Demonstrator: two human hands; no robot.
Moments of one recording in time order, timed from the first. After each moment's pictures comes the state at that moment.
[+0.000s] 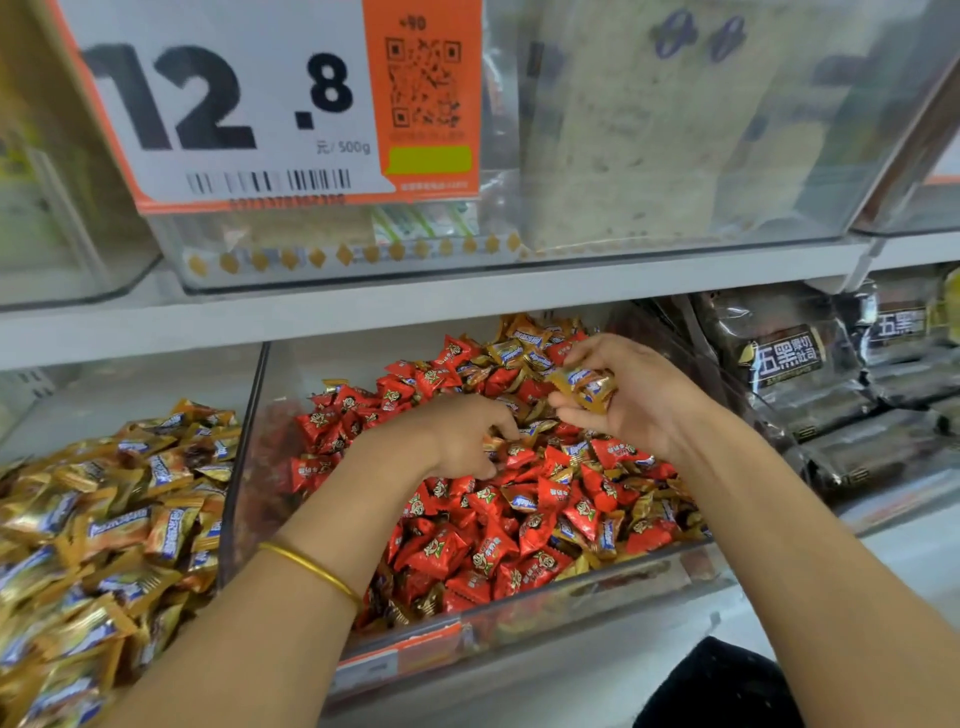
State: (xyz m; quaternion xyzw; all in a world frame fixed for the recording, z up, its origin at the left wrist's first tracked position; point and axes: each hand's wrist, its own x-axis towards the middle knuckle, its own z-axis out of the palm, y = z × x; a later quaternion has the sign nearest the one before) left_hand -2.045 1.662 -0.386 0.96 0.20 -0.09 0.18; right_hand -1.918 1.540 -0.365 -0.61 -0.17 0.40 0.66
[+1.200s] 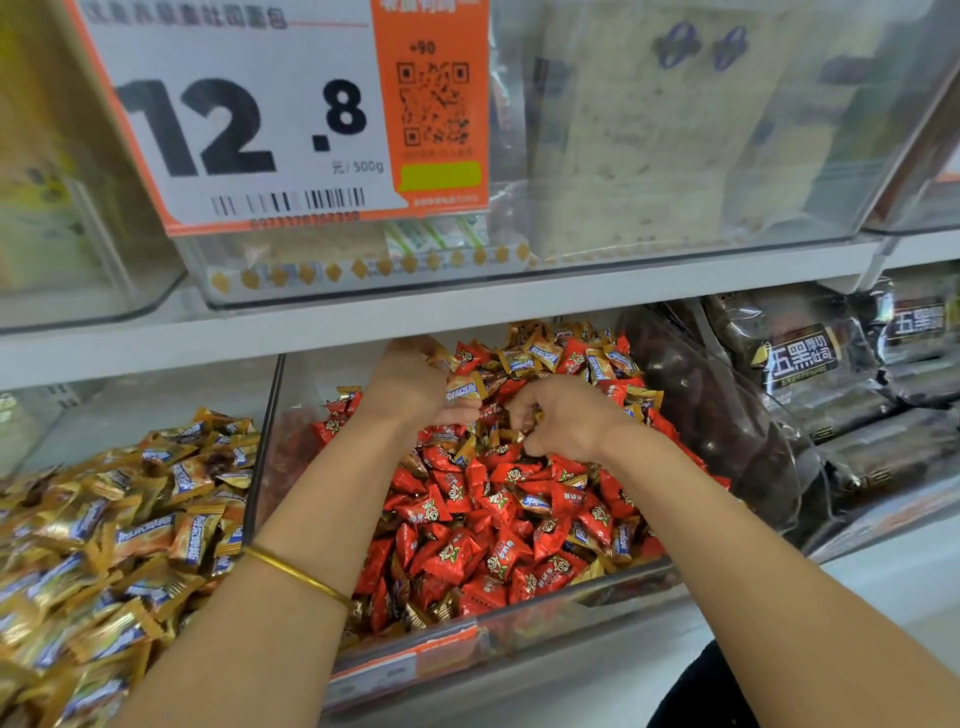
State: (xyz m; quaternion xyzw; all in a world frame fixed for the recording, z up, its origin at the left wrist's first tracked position) left_hand -2.059 1.668 -0.357 0.64 0.41 0.26 0.60; right_hand -1.930 1.582 -0.393 -0.82 -0.52 0.17 0.18
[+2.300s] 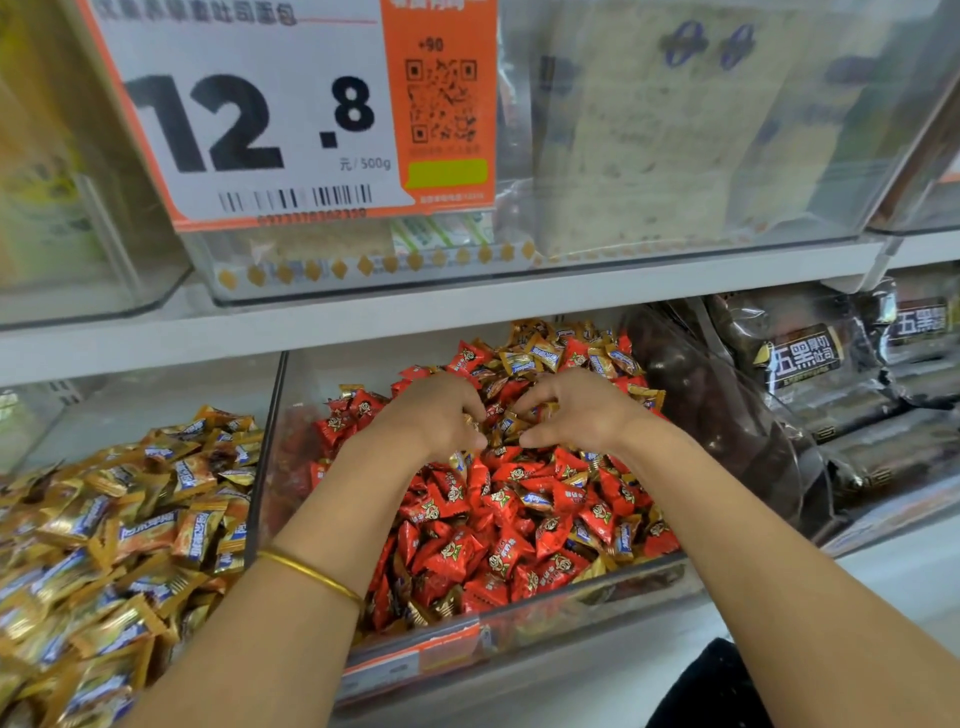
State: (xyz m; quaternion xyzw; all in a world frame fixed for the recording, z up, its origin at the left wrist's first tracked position) left_hand -2.058 1.677 -0.376 0.93 0.29 0.01 0.23; right_hand -1.928 1.572 -0.383 -0.82 -0.48 0.21 0.21
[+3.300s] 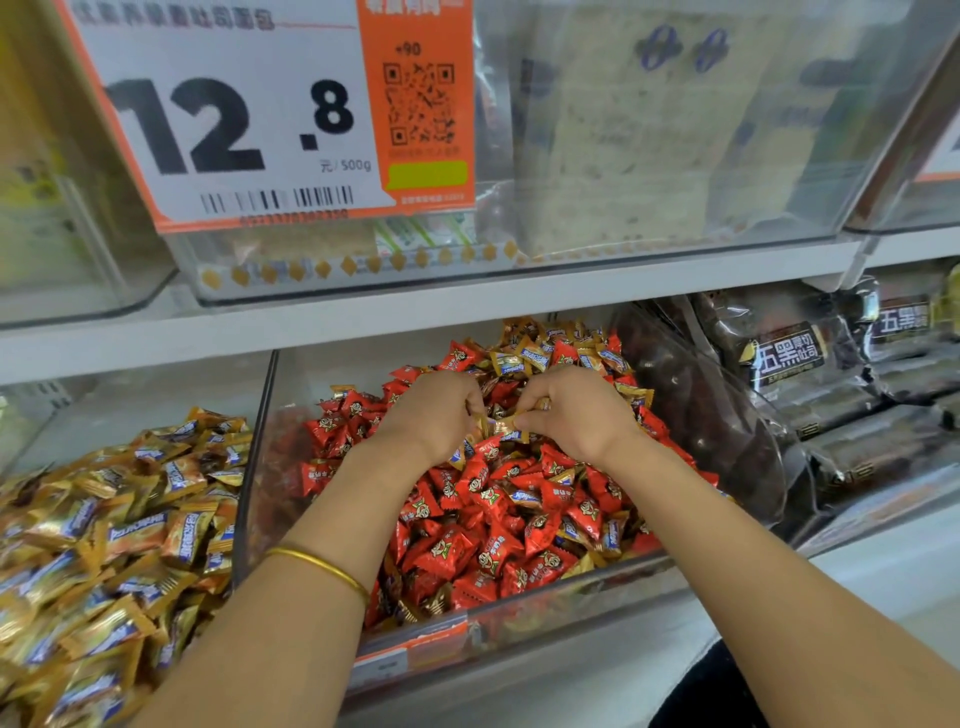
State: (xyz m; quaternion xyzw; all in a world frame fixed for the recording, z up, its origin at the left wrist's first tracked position) left_hand -2.050 1.676 -0.390 0.94 0.28 0.08 0.19; right_hand -1.931 1.567 -0.396 -0.83 -0.50 0.06 0.24
